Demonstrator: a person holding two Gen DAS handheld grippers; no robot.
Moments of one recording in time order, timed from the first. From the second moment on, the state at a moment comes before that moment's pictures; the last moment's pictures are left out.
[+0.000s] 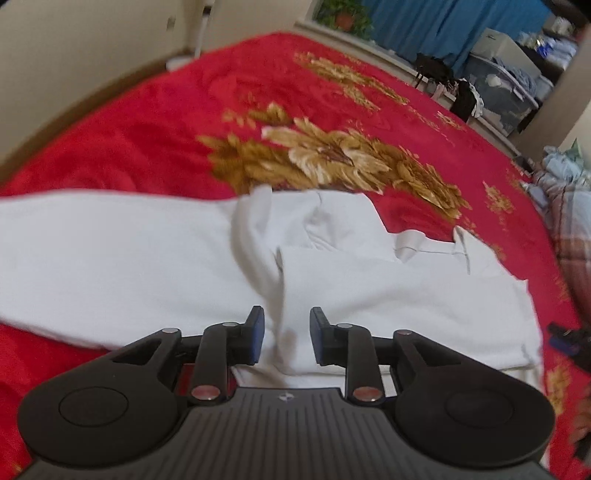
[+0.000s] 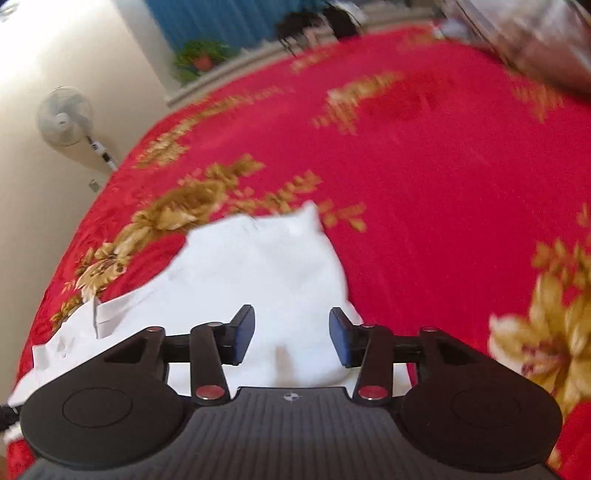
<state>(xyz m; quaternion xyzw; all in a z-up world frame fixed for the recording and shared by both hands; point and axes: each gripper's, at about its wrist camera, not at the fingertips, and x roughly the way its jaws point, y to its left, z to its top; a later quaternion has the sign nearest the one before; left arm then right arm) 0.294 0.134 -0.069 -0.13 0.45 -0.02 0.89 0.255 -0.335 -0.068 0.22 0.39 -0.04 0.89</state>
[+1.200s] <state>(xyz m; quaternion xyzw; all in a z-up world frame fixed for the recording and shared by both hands) 0.253 0.374 -0.082 -0.38 0.40 0.31 0.78 0.238 -0.291 -0.031 0.08 0.33 0.01 0.94</state>
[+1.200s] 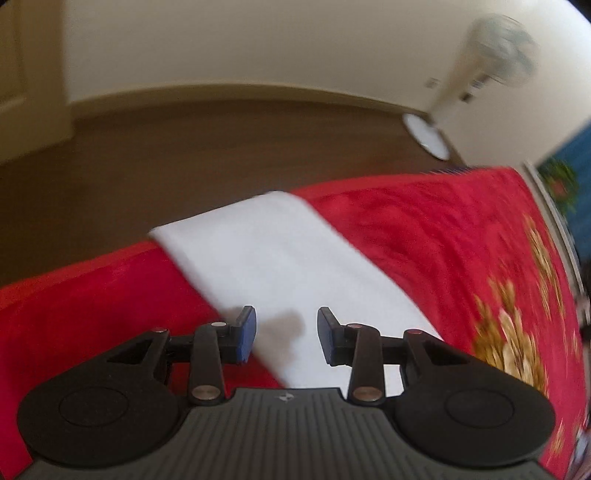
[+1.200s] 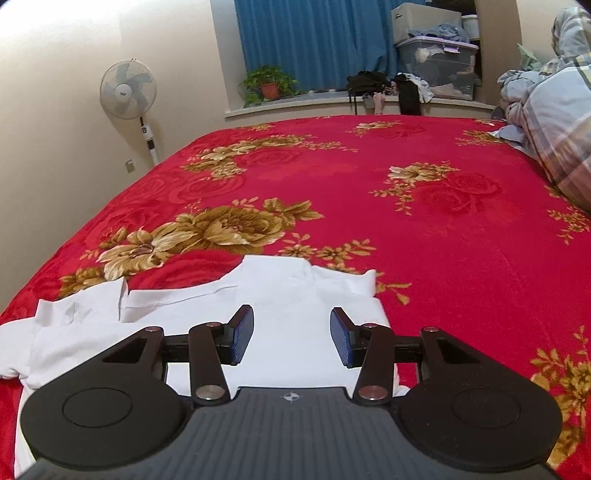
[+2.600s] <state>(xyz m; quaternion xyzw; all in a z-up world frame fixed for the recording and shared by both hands) 0.220 0.052 0.018 -0.07 0.25 -0.28 0.92 0.239 -0.304 -0.033 0.11 0.34 0.01 0.93</state>
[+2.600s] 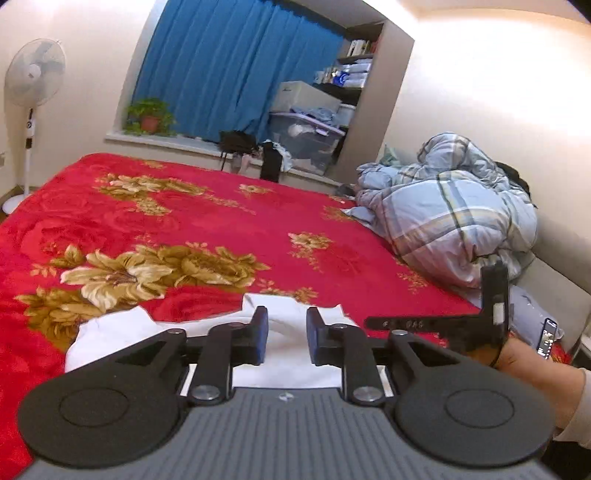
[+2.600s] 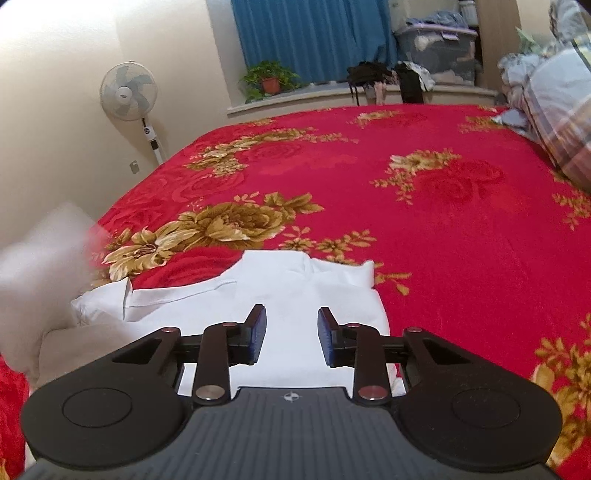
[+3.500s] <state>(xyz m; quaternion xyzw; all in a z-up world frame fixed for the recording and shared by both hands) 0.297 0.119 -0.066 -0.07 0.44 -0.06 0.89 0.279 -0.244 -0.067 0.21 0.33 0.14 0.91</state>
